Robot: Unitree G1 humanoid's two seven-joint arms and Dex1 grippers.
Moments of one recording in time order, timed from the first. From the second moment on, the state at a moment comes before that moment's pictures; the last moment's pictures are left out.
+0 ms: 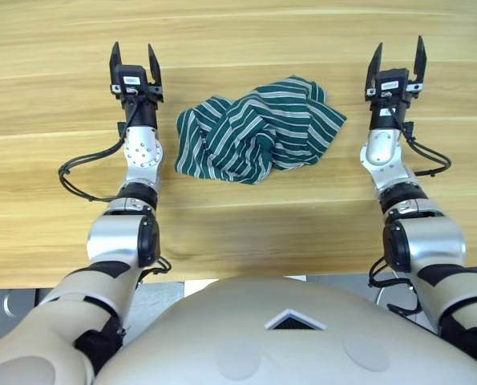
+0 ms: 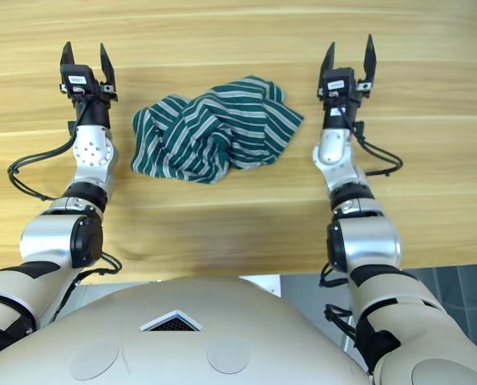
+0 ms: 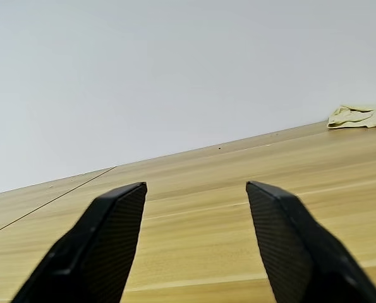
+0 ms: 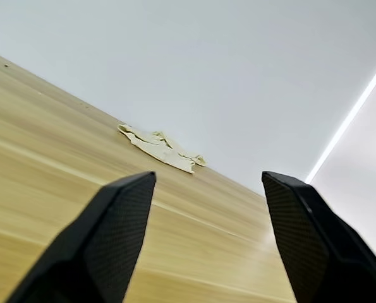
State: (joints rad) left arm -0.52 0.20 0.10 1.18 0.15 -0.87 0.21; right arm -0.51 -0.32 0.07 1.16 -0.35 -0.83 -0.50
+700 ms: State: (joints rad) left arm -0.56 0.18 0.18 1.20 0.02 -0.78 0.11; right arm -0.52 -0.24 -0.14 1.17 0.02 -0.83 -0.05
